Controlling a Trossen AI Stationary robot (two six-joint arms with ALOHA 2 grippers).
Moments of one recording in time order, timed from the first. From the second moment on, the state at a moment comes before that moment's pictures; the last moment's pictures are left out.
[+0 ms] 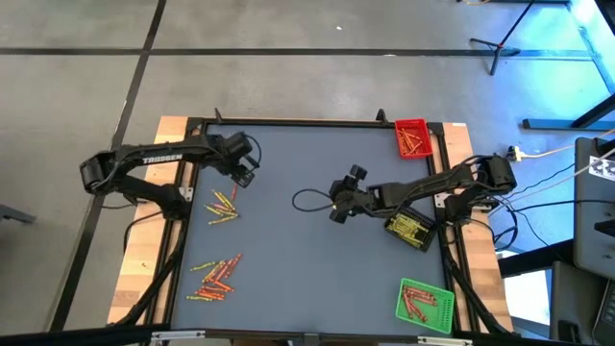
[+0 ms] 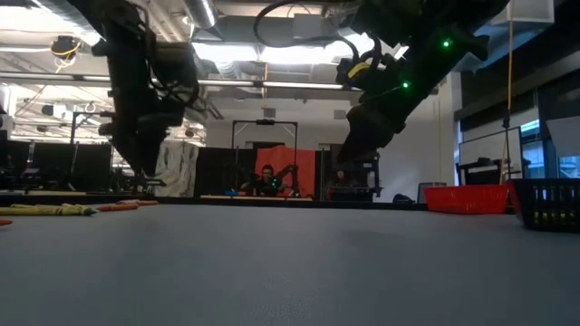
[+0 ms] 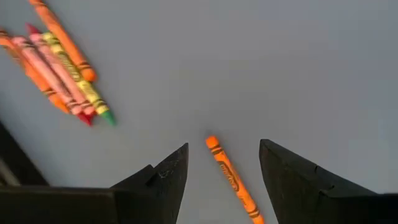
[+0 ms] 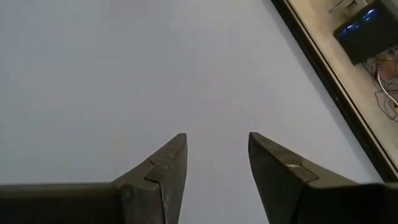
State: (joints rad) left arm 0.53 1.27 0.74 -0.78 -0.16 -0.42; right arm 0.10 1.64 0.92 -0.18 0.61 0.14
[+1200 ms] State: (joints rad) left arm 0.49 1.49 0.70 -0.69 -0.09 -0.28; right arm 0.10 1.64 0.91 -0.16 0.59 0.15
